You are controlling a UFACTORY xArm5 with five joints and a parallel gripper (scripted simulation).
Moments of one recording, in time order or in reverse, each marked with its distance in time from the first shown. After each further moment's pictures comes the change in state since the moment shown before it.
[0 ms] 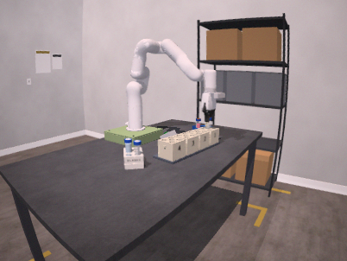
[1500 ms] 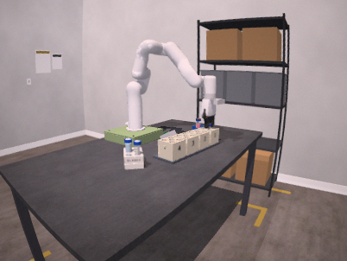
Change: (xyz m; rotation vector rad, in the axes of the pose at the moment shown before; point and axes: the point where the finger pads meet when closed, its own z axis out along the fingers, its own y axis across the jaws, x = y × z) arm 0.000 0.000 0.036 0.000 0.000 0.000
